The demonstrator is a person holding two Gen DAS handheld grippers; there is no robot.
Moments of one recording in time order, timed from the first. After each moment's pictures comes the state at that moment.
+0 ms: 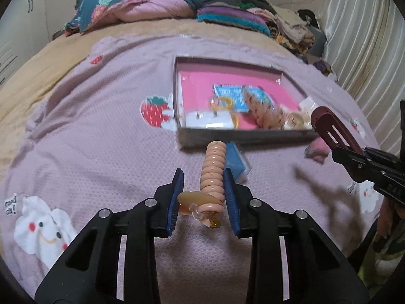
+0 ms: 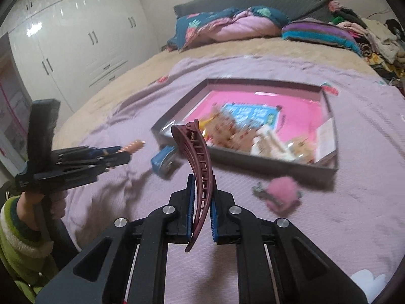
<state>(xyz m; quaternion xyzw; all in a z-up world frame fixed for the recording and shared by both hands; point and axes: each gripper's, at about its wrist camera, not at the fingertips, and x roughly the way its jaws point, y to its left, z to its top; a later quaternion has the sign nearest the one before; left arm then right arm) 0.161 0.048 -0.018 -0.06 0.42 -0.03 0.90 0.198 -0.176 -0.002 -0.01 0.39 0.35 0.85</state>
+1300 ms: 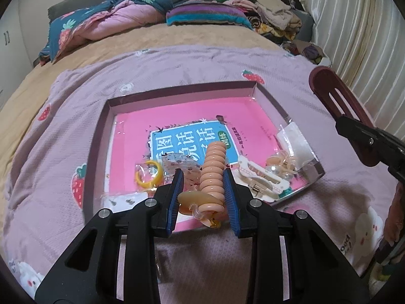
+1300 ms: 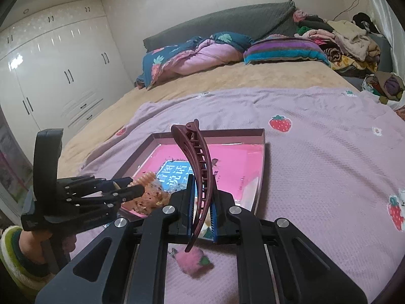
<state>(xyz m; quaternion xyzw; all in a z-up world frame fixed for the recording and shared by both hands) 0.281 -0.058 -0.012 0.01 0.43 -0.06 0.90 0.292 -0.249 0.024 0.04 0.34 0.28 0.90</state>
